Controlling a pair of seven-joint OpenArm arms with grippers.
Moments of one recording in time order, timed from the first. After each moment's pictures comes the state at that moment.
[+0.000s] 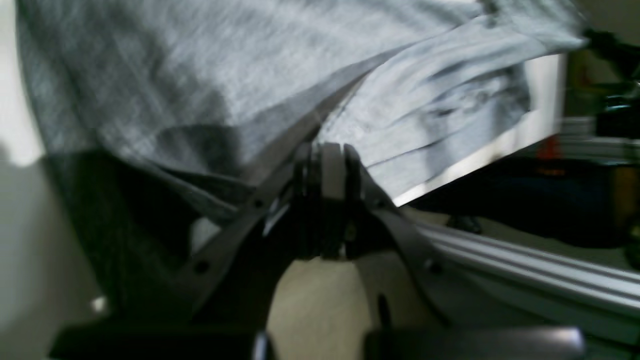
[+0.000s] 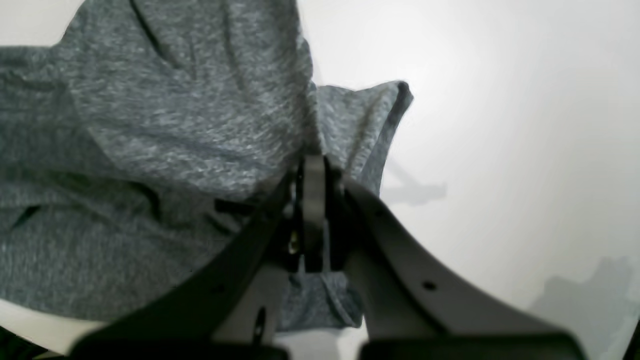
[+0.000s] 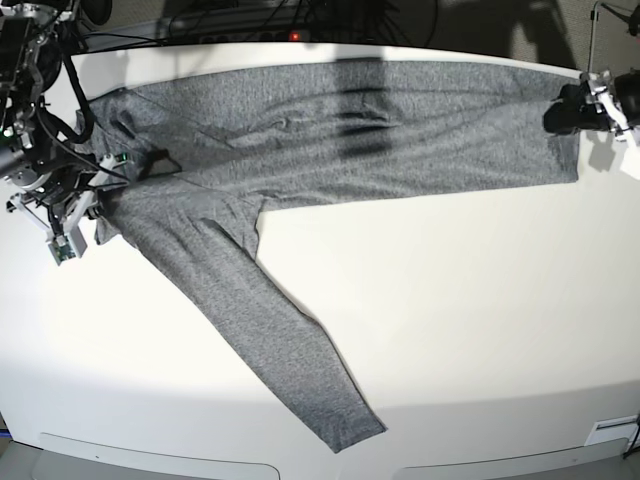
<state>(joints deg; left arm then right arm) 21.7 -28.5 -27.5 81.5 -79.3 -38.8 74.9 -12.1 26.2 21.5 111.7 24.2 29.5 -66.0</state>
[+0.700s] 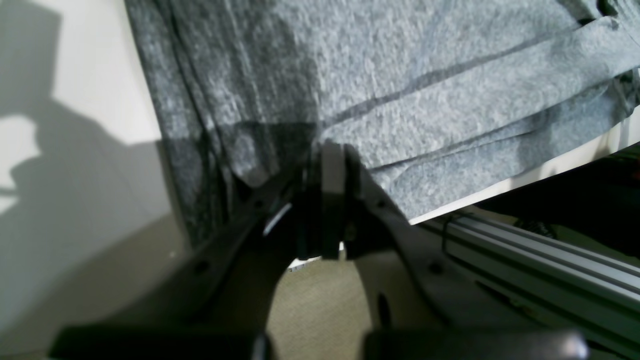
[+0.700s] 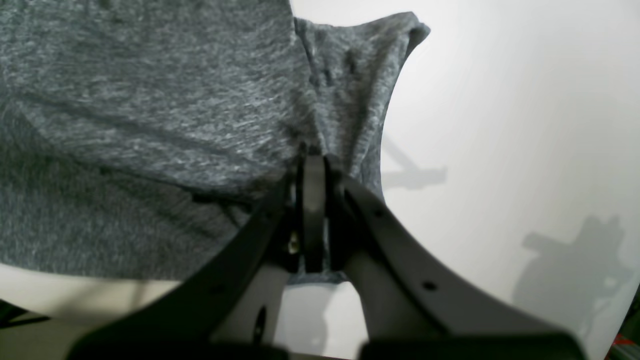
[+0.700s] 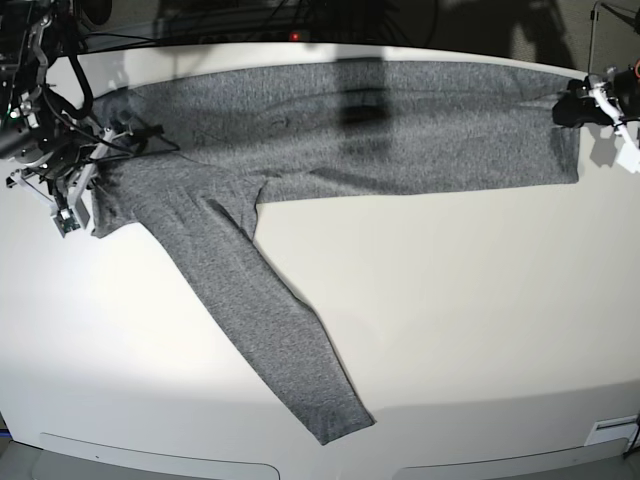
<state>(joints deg) 21.7 -28.4 -27.5 81.5 -65.8 -38.8 69.1 -17.1 26.6 21.5 111.7 20.9 29.5 -67.0</state>
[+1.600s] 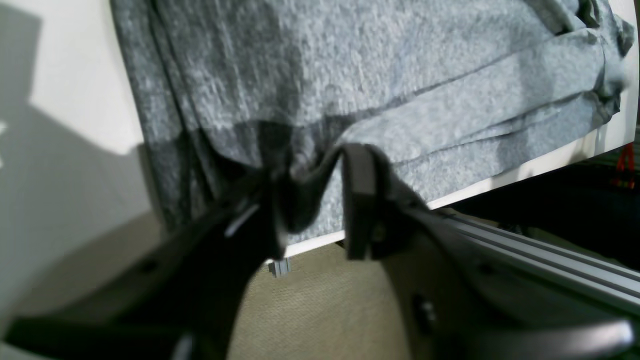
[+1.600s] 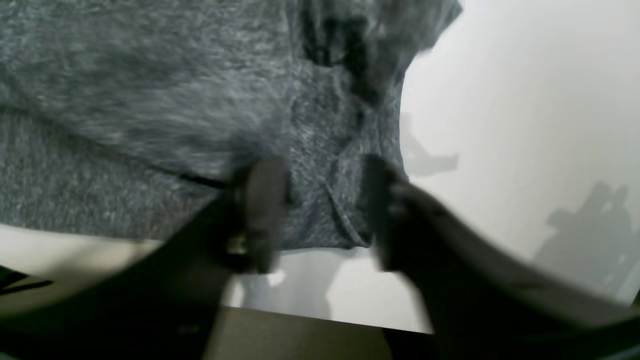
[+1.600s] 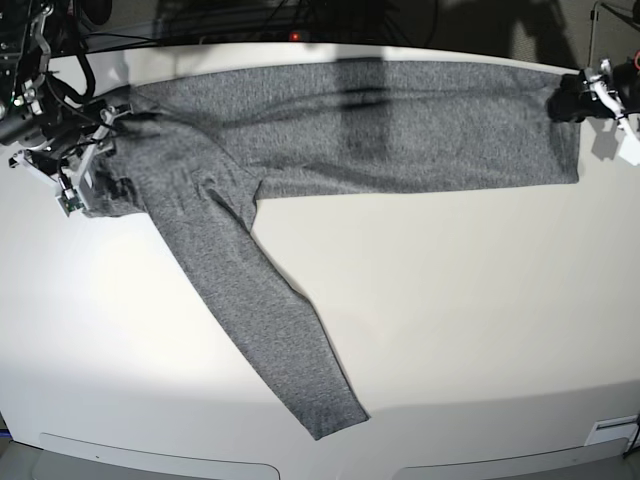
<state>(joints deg) 23.9 -28.4 -27.5 81.5 -68.8 -38.8 68.0 -20.2 26.6 21.5 111.7 20.9 29.5 -69.0</state>
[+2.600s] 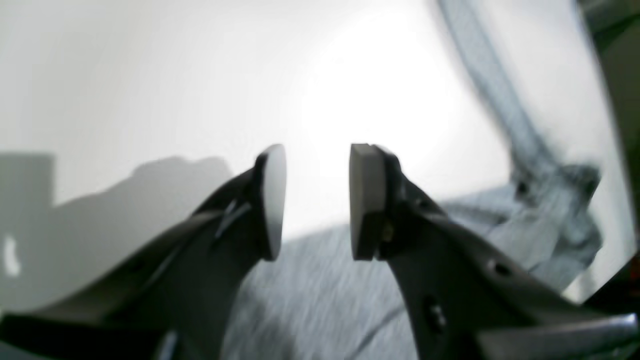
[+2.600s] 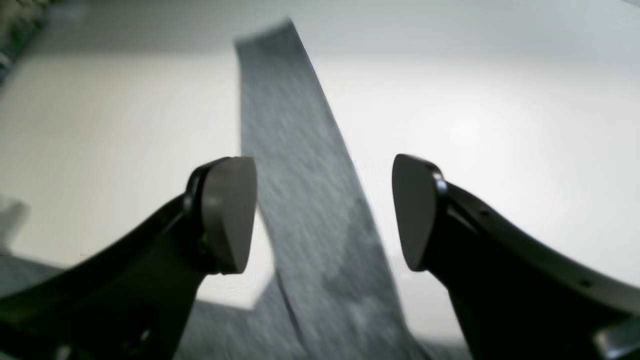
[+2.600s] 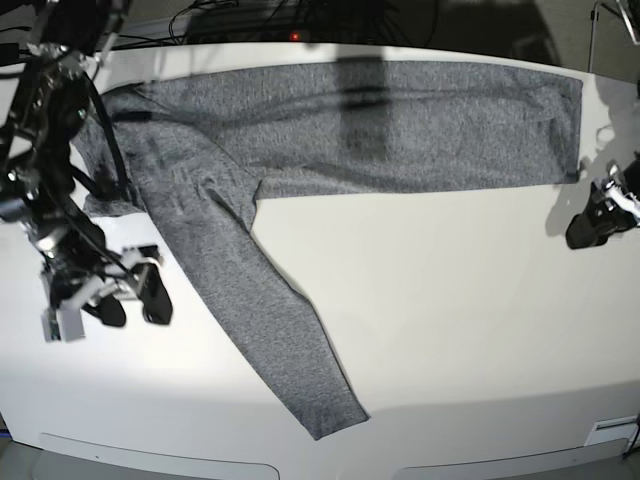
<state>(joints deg) 6.0 -25.4 -27.7 81.4 -64.9 -38.6 55.1 2.1 16.6 20.1 108.3 37.4 25.6 -54.5</state>
